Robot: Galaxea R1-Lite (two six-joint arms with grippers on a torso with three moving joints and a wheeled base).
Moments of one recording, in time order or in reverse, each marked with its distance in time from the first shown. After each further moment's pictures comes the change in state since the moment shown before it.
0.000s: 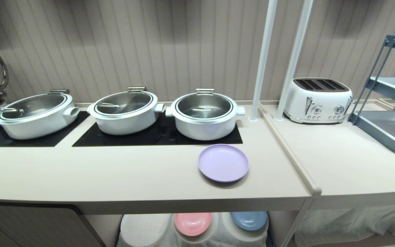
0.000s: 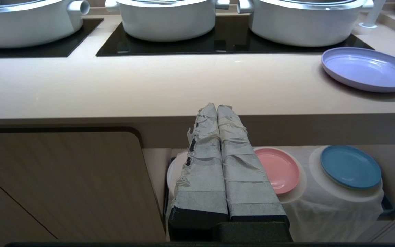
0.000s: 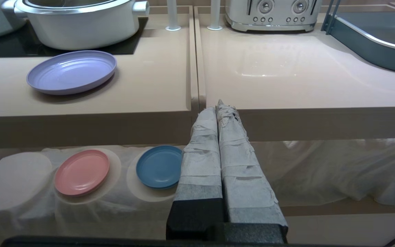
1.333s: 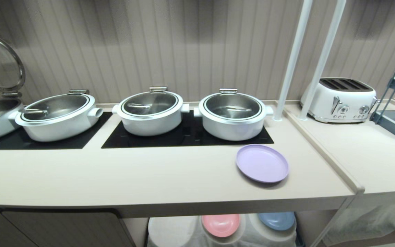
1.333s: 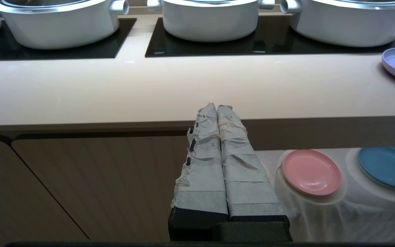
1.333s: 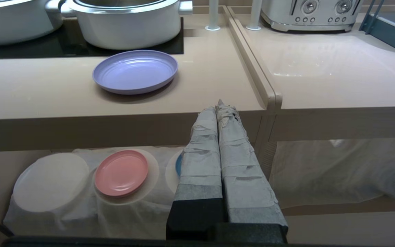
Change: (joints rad) left arm 0.000 0.000 0.000 0.000 0.000 -0.001; right arm 0.000 0.000 0.000 0.000 0.001 0.001
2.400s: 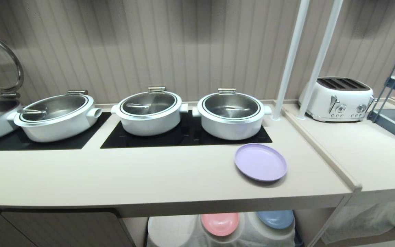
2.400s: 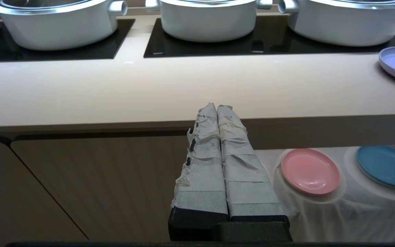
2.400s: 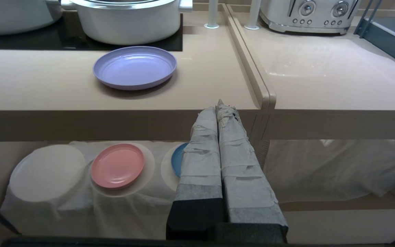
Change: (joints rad) left arm 0.000 0.000 0.000 0.000 -0.001 0.000; right arm 0.001 0.027 -0.089 0.084 0.011 -0.042
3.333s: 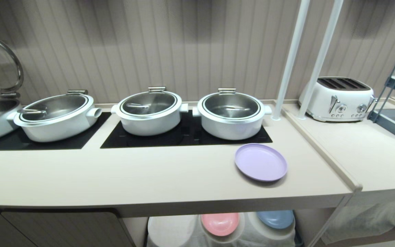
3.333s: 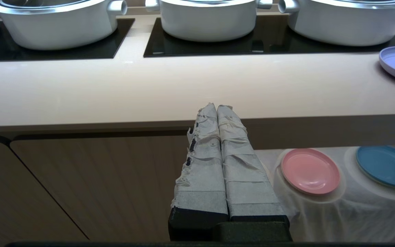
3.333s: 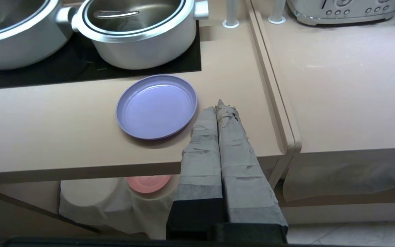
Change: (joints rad) left arm 0.000 0.000 0.000 0.000 0.000 0.000; right arm 0.020 0.890 -0.600 -0.077 0.026 0.124
